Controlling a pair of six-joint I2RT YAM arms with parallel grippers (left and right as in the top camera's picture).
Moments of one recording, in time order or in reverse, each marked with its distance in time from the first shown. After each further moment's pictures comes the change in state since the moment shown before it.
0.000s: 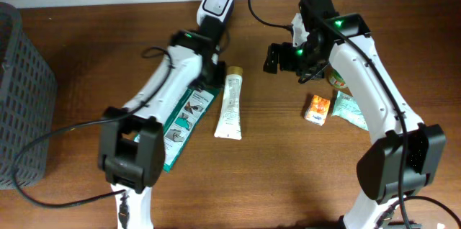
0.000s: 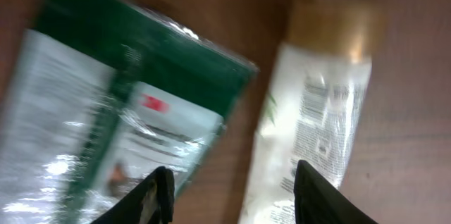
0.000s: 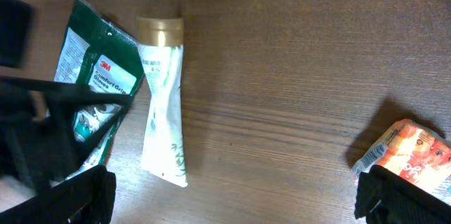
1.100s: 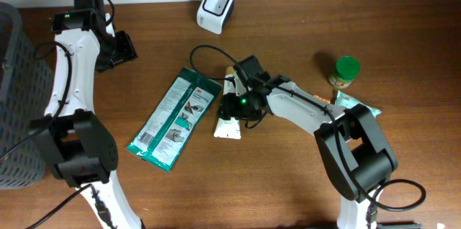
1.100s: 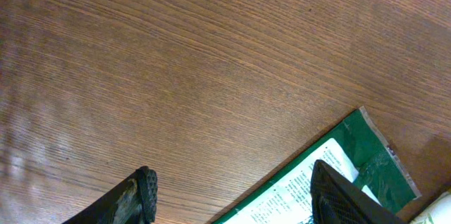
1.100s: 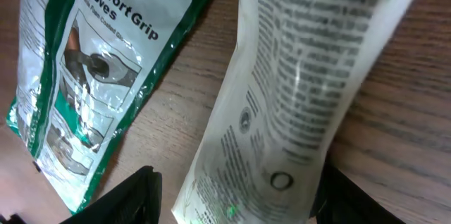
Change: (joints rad) left arm 0.547 0.007 0.217 -0.116 -0.012 0.096; right arm 0.317 0.115 -0.488 0.679 -0.129 0.236
